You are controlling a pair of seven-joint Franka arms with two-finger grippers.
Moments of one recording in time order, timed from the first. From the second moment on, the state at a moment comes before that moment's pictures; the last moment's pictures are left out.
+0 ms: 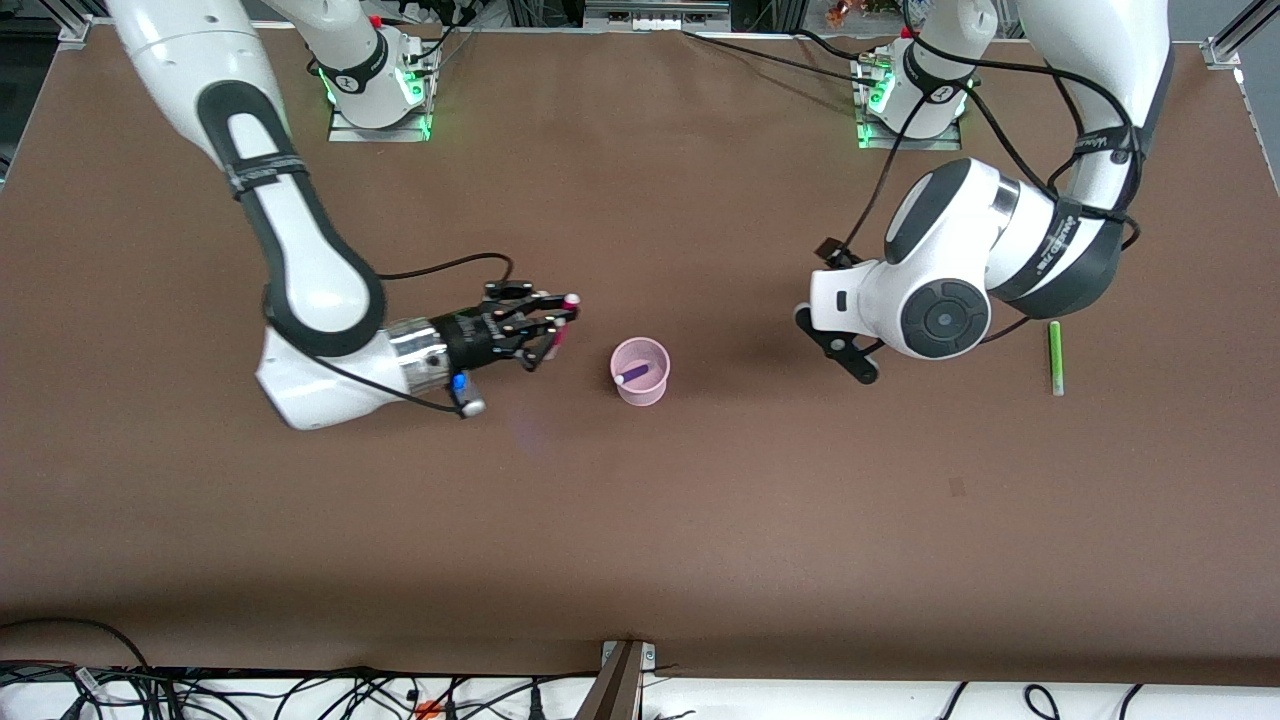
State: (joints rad) left arm -0.11 0.48 -0.33 -1.44 0.12 1.33 0.22; right arm 0.21 0.68 0.20 -1.49 1.09 1.73 0.93
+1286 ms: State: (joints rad) left arm -0.01 0.40 -0.21 -1.07 0.18 1.32 -0.18; right arm 0.39 0.80 0.19 -1.49 1.24 2.09 0.90
